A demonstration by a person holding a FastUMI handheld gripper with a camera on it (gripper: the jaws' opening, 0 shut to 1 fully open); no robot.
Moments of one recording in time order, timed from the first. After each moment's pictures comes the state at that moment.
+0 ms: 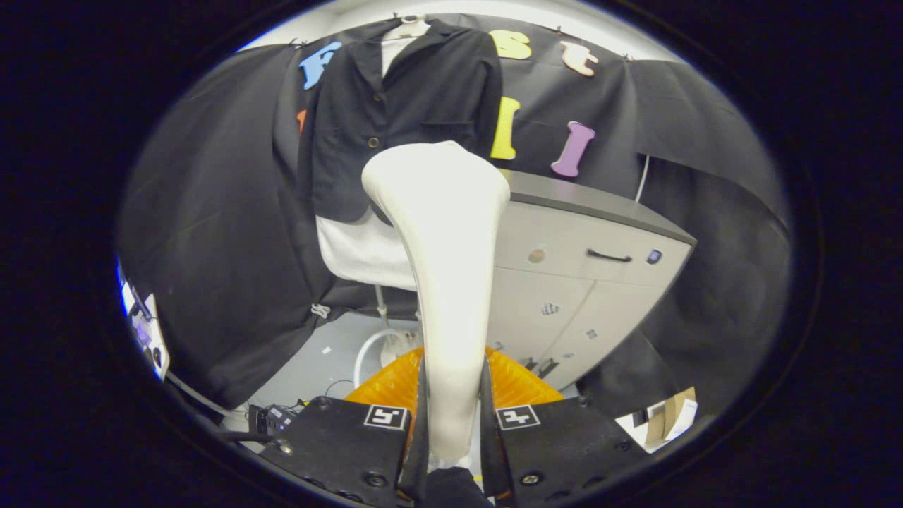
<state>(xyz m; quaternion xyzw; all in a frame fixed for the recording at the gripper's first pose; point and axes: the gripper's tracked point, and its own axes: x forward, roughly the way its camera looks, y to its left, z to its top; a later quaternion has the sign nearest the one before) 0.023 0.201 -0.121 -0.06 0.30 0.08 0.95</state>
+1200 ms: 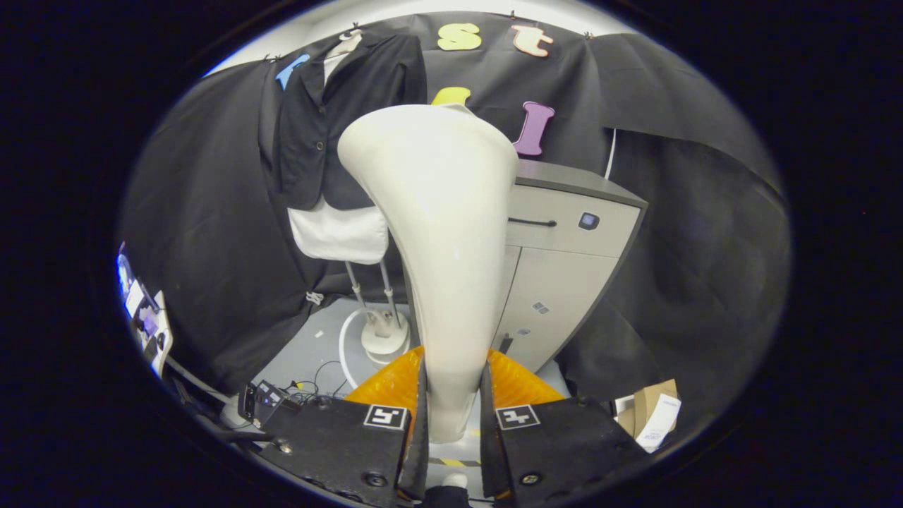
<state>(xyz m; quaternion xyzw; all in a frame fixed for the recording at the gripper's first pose) -0.021 0.044 -0.119 -0.04 0.31 0.09 0.94</state>
